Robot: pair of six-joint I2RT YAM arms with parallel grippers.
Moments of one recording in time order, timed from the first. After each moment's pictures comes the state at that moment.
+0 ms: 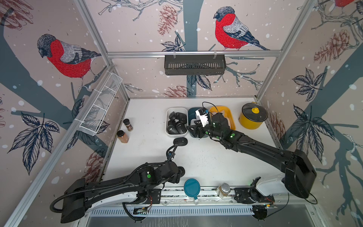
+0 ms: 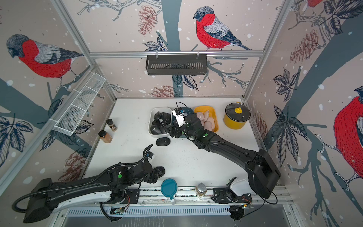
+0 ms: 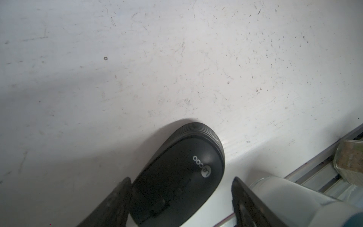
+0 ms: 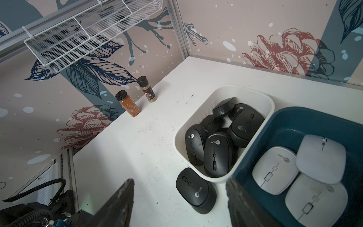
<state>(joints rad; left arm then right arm) -1.18 0.79 0.35 -0.55 -0.22 -0.86 0.79 1.42 0.98 0.11 -0.23 0.27</state>
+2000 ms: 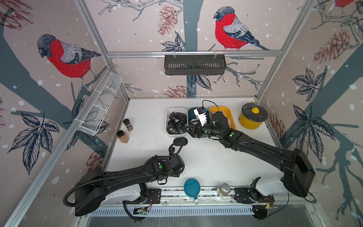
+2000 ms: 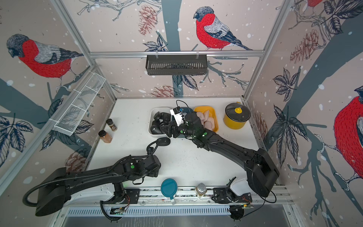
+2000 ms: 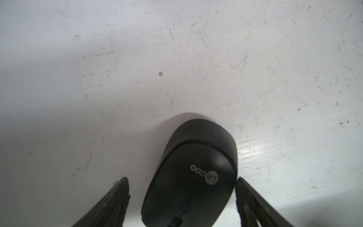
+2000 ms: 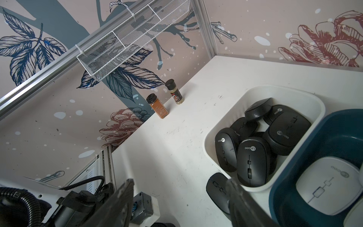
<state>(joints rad) -1.09 1.10 0.49 -0.64 -0.31 -0.84 0.79 1.43 1.00 0.16 -0.39 0.37</state>
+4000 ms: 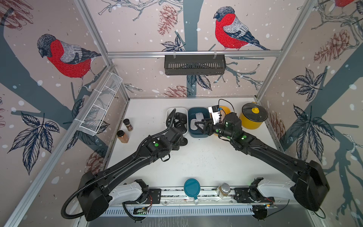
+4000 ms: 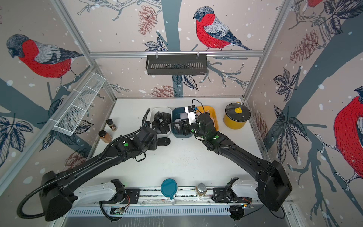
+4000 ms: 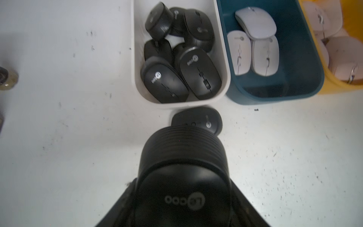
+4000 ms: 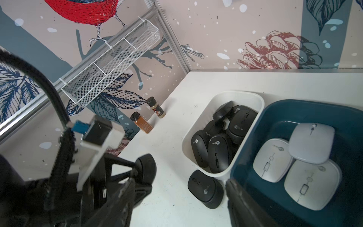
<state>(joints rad) -0.76 1.17 0.95 -0.71 -0.39 -0.57 0.67 1.25 0.86 0.15 -0.32 0.44</state>
